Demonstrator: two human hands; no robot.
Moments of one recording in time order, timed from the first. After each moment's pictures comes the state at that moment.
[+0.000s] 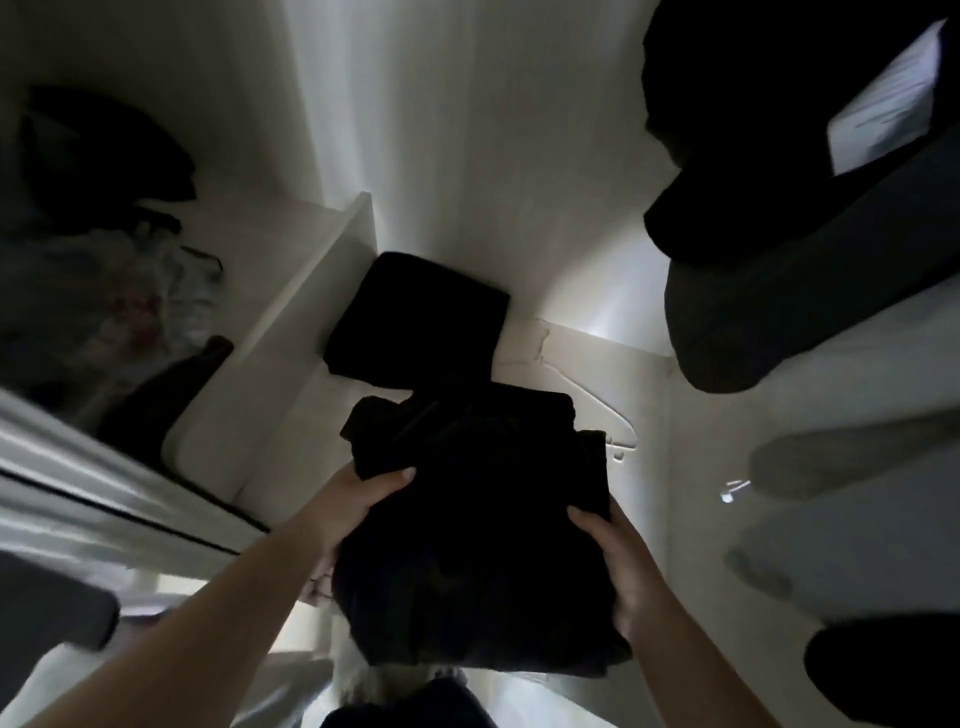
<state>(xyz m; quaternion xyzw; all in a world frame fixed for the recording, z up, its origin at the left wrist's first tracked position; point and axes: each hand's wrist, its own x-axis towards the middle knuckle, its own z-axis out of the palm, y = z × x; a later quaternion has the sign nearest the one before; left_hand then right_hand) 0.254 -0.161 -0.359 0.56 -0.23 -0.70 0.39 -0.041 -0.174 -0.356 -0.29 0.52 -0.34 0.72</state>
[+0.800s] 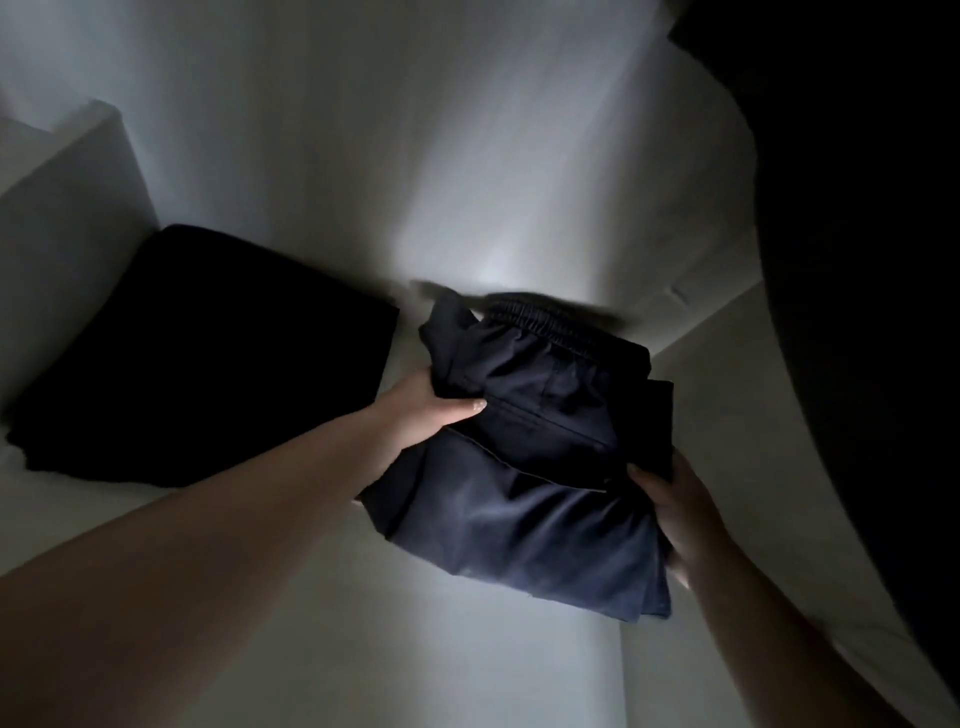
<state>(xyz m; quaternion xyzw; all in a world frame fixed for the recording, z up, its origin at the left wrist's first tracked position) 0.121 -0.471 -0.457 0.50 -0.44 -0.65 0.35 -0.148 -0.399 -0.407 -0.42 0.72 -0.37 0.41</state>
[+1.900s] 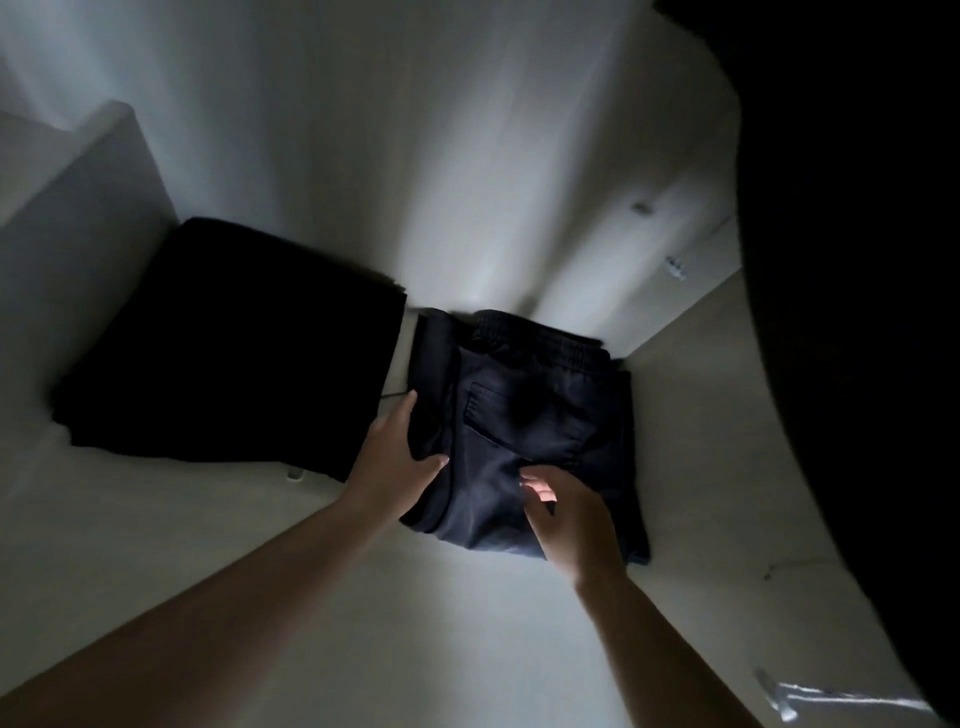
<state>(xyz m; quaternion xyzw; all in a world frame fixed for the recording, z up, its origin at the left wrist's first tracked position) 0.126 -0.400 -0.495 0.65 -0.52 -0.47 0.28 -0.077 -0.356 -0.467 -0.64 0.72 -0.14 0.23</state>
